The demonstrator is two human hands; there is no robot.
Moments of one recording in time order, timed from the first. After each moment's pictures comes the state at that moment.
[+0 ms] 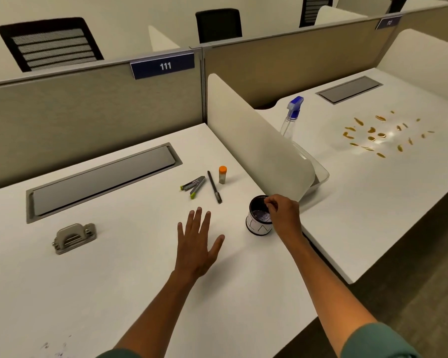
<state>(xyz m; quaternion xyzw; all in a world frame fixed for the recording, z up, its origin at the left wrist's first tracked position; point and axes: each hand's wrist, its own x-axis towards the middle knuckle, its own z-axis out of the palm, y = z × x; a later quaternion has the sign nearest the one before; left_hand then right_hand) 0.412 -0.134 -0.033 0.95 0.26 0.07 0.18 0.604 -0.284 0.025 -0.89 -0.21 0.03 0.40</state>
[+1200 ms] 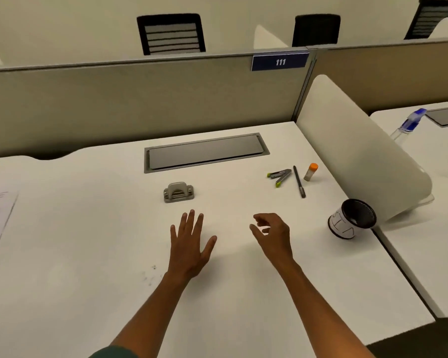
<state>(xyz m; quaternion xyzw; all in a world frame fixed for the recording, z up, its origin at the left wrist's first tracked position) 0.185 -0.045 -0.040 0.89 0.41 0.10 0.16 0.381 -0.166 -0.002 -0.79 -0.35 0.16 0.48</state>
